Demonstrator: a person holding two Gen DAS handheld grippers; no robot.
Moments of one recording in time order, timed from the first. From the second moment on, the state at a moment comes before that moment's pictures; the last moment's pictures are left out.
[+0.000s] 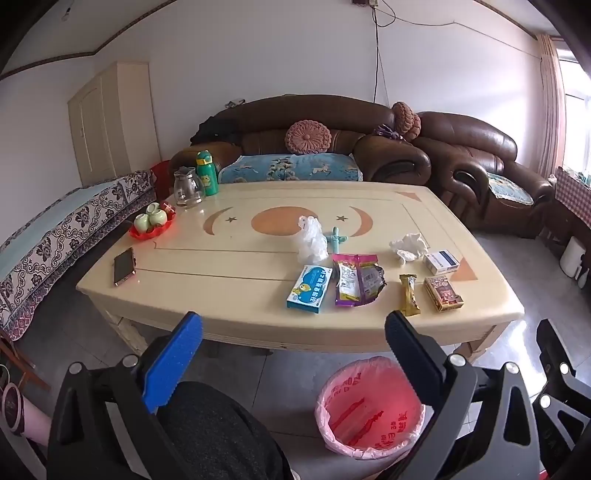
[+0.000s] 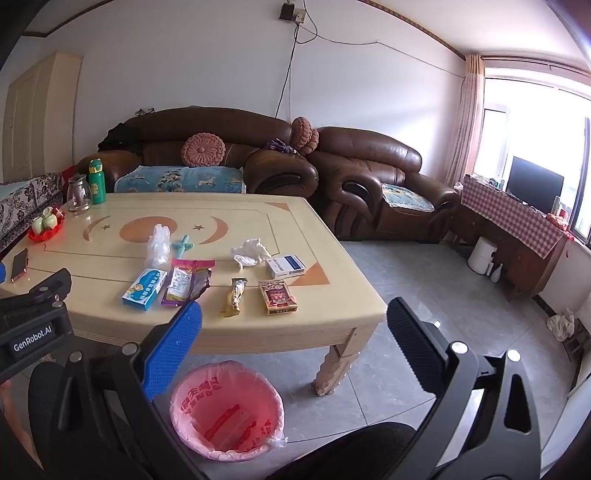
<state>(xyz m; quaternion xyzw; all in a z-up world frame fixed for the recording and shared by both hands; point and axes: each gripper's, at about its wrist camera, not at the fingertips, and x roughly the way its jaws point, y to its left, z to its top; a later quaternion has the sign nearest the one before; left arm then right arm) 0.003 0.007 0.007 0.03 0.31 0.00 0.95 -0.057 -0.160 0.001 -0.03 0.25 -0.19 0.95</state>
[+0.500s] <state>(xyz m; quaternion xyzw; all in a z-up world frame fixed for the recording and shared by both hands) 0.008 0.006 -0.003 0.03 0.31 0.00 0.95 -0.050 -0.157 -0.005 -0.03 0.25 -0.19 0.95</state>
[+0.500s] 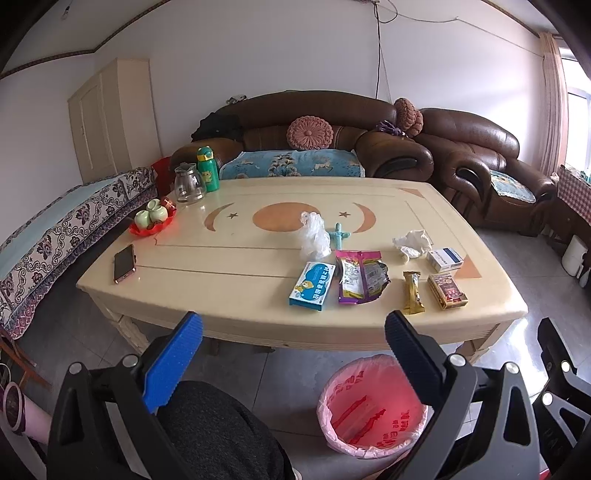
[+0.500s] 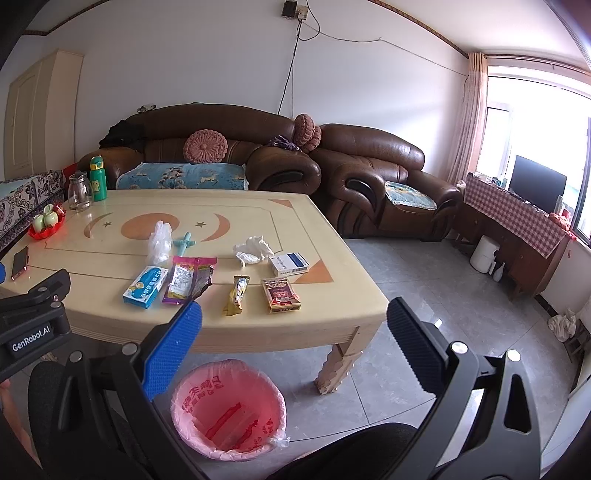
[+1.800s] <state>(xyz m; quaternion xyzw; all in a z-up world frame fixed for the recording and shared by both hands) 0.038 0.008 -0.021 0.04 0.33 0.02 0.94 -0.017 -0.162 -0.017 -0.04 0.26 -0.18 0.95</state>
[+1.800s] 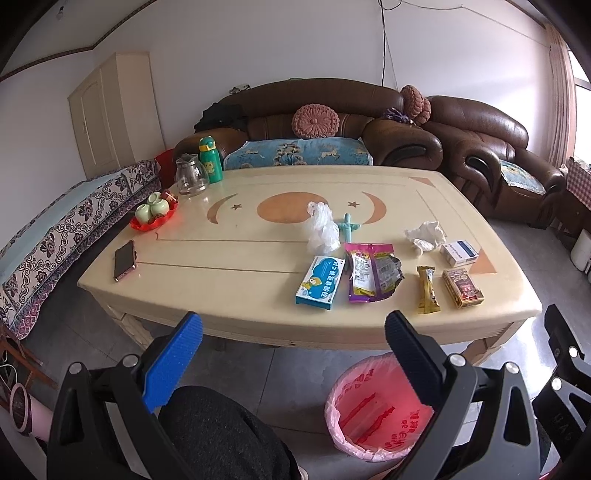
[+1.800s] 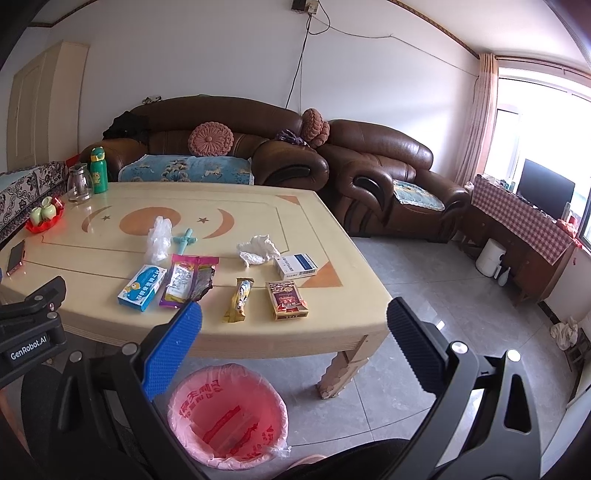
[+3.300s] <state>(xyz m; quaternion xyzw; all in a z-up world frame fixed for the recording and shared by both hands) 0.168 0.002 -0.108 0.10 0.40 -0.03 0.91 0.080 -0.199 -0.098 -0.03 0.32 -0.11 0.94</state>
